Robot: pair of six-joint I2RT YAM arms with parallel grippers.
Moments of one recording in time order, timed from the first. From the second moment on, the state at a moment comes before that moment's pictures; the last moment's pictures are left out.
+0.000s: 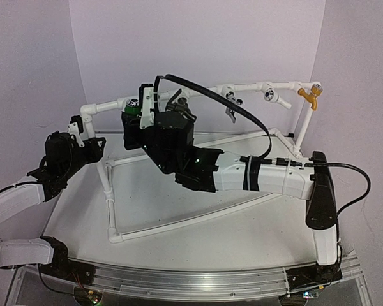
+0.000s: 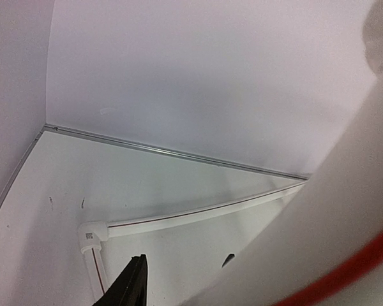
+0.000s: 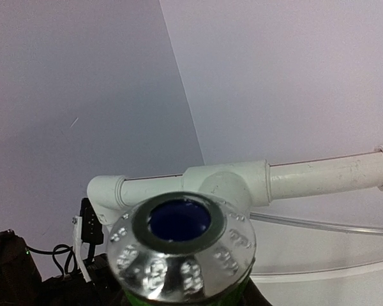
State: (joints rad) left arm -0.35 1.00 0.62 0.19 -0.08 -0.39; right arm 1.22 2.11 1.93 0.34 0.57 0.18
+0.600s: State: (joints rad) left arm -0.32 1.03 0.64 0.18 -0.07 -0.41; right arm 1.17 1.83 1.75 0.11 0.28 -0.10
